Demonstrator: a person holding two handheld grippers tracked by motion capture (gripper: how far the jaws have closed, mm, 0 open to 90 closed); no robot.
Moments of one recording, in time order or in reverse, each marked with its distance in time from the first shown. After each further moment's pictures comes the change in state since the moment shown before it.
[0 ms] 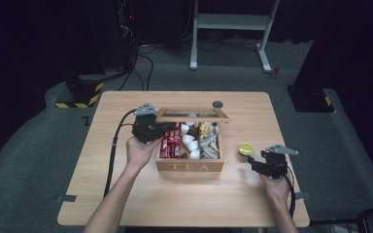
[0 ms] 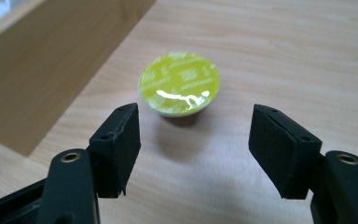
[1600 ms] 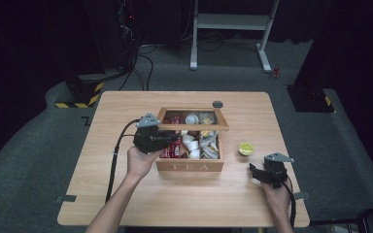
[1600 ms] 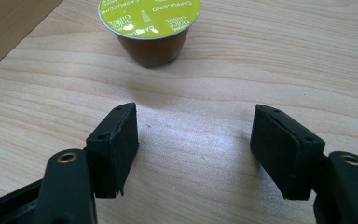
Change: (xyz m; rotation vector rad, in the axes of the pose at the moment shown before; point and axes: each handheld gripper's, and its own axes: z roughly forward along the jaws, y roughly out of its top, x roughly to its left) left arm -0.015 -0.024 0.000 0.016 -0.014 0.033; right arm -0.001 -0.026 0.008 0.067 -0.098 -0.024
